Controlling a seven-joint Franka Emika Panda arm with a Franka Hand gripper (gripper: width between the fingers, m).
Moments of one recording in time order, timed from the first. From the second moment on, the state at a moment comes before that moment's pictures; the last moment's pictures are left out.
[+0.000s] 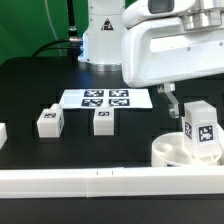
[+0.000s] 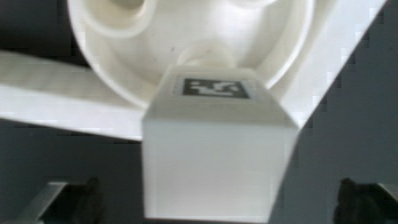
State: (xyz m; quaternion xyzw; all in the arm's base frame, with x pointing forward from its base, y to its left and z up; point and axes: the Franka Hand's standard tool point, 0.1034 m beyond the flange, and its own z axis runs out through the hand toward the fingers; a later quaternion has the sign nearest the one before) arm 0.637 0.098 0.099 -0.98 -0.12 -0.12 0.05
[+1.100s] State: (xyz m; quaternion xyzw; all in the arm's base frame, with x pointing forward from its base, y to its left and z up) arm 0.644 0.092 0.091 -0.99 -0.13 -0.01 0.06
